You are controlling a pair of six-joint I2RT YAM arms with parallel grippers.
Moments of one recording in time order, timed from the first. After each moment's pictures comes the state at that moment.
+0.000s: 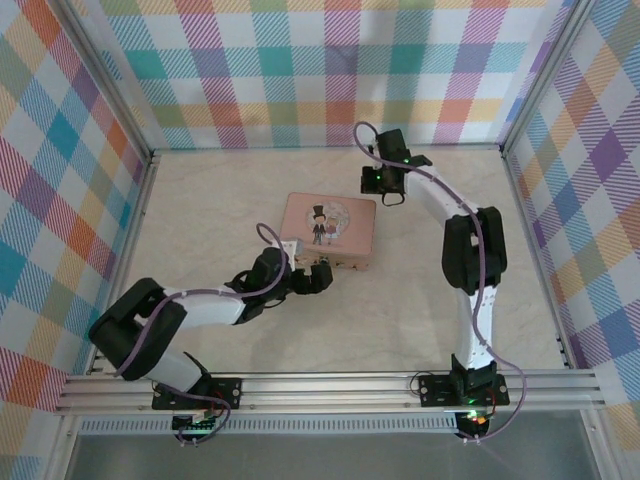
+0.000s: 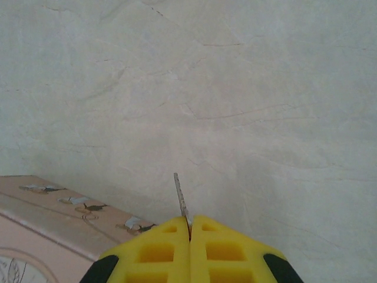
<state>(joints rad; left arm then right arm) -0.71 1.52 0.52 0.44 0.11 -0.65 0.34 2.12 1.81 -0.60 -0.12 0.27</state>
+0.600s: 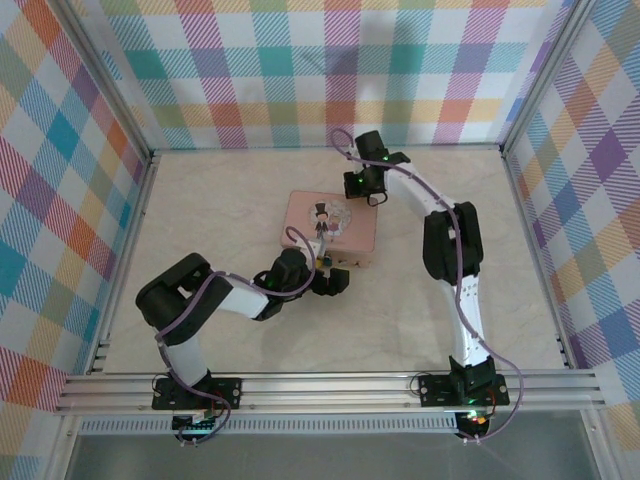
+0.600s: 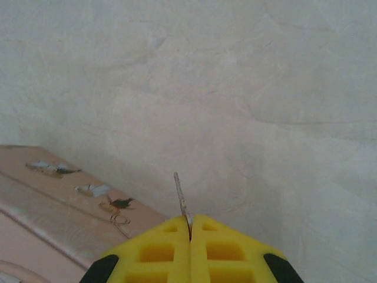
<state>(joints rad) -0.76 1.79 0.60 0.73 0.10 -0.44 0.41 2.29 2.01 -0.70 -0.13 0.15</state>
